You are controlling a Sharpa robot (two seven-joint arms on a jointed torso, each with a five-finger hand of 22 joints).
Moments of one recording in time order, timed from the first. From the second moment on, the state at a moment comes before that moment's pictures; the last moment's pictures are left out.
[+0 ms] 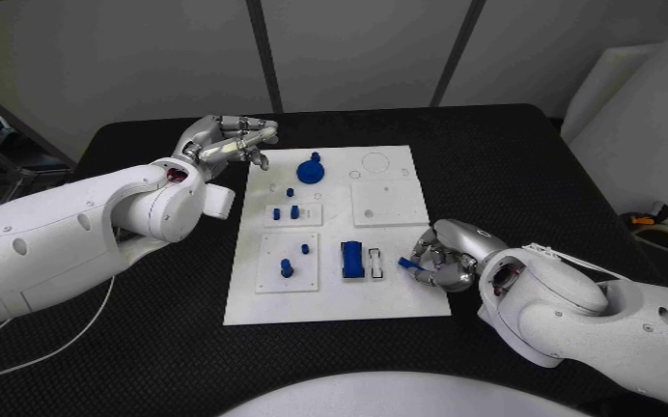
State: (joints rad) left arm 1.11 -0.92 0.06 1.51 -0.16 -0.32 0.29; left_hand 1.41 -0.12 0.34 0.10 0.11 0.99 0.19 0.12 0.07 1.09 0.11 0.26 0.14 1.18 0.02 0.95 0.42 0.19 1.19 0.13 0.47 0.86; right arm 0.90 -1.06 0.00 1.98 -1.50 -0.42 -0.62; right_hand 1.41 -0.17 0.34 0.26 0.44 1.07 0.08 0.26 0.43 1.37 -0.01 1.12 1.21 1.46 -0.07 1.46 1.31 0.09 1.31 0.04 1.24 1.17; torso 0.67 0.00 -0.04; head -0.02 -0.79
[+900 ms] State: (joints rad) left arm 1.11 -0.92 0.06 1.51 -0.16 -0.32 0.29; left_hand 1.41 -0.12 0.34 0.10 0.11 0.99 0.19 0.12 0.07 1.09 0.11 0.26 0.14 1.18 0.02 0.95 0.42 0.19 1.19 0.13 0.47 0.86; right arm 0.90 -0.96 0.00 1.92 -1.30 -0.51 -0.59; right_hand 1.26 -0.16 0.29 0.25 0.56 1.09 0.06 0.28 0.47 1.40 -0.02 1.15 1.24 1.47 -0.08 1.48 1.31 0.09 1.33 0.04 1.26 1.19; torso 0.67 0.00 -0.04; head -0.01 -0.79
